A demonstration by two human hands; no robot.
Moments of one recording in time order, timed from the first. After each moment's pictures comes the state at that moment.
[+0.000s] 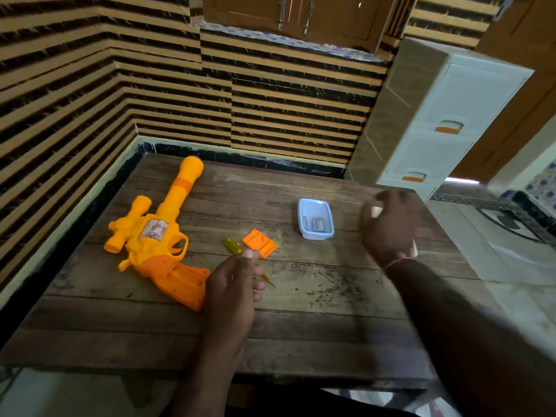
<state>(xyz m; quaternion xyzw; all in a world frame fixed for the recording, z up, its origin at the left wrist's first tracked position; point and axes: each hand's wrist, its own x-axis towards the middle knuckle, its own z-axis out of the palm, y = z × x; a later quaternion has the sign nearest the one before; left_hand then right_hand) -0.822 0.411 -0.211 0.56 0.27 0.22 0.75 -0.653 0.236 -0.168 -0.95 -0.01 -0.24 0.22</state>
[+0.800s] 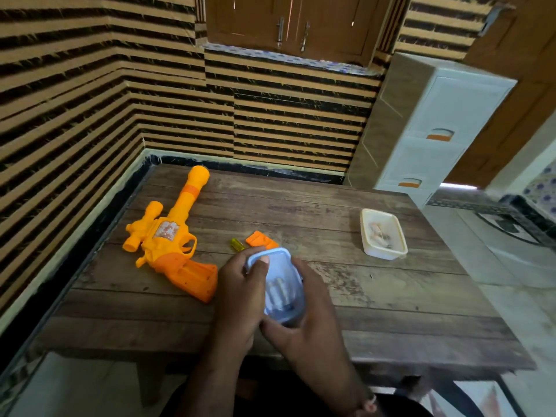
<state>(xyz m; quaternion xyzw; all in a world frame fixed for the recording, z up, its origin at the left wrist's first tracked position) -0.834 0.404 -0.204 0.63 0.24 0.23 0.70 -0.840 0.287 -0.216 -0.79 -0.23 -0.05 0.56</state>
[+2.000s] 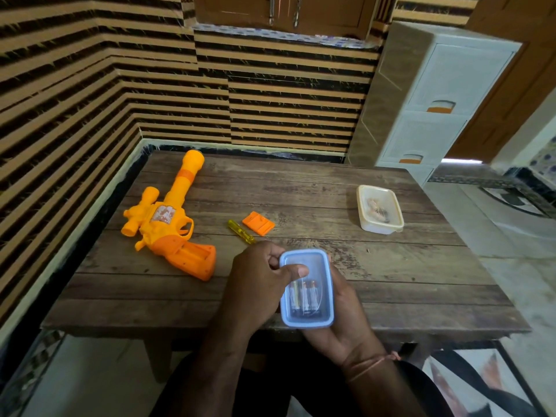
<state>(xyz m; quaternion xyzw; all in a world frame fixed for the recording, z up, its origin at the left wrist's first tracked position) -0.854 0.387 -0.182 0.82 0.15 0.10 0.54 -0.828 0.259 -0.216 -0.33 0.08 0.35 0.87</state>
